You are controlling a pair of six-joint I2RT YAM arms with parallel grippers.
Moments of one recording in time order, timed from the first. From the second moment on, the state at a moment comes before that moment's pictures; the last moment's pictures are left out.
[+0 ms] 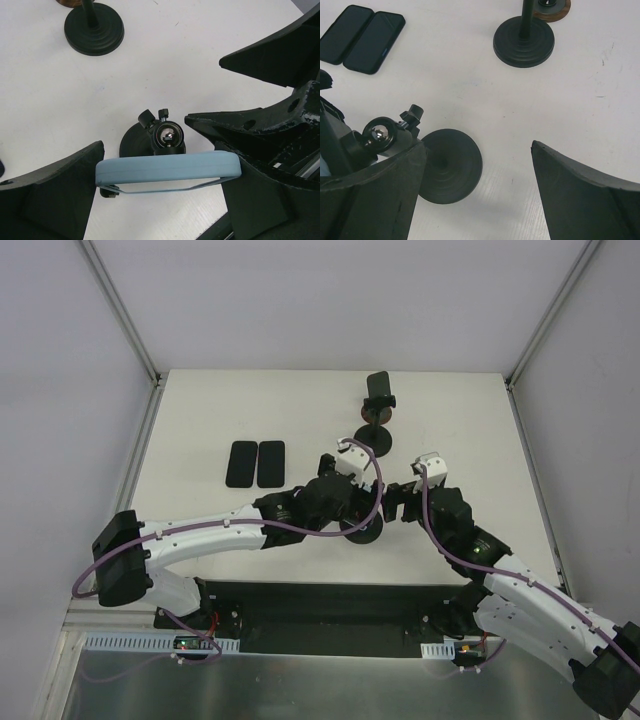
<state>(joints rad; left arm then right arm) -1.16 1.41 1.06 -0.10 -0.41 -0.35 0.73 0.73 0.48 -0.08 0.28 0.20</state>
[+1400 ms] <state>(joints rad) -0.75 1.14 0.81 -0.04 0.70 0.02 0.73 1.01 0.48 0.21 -0.46 0.08</state>
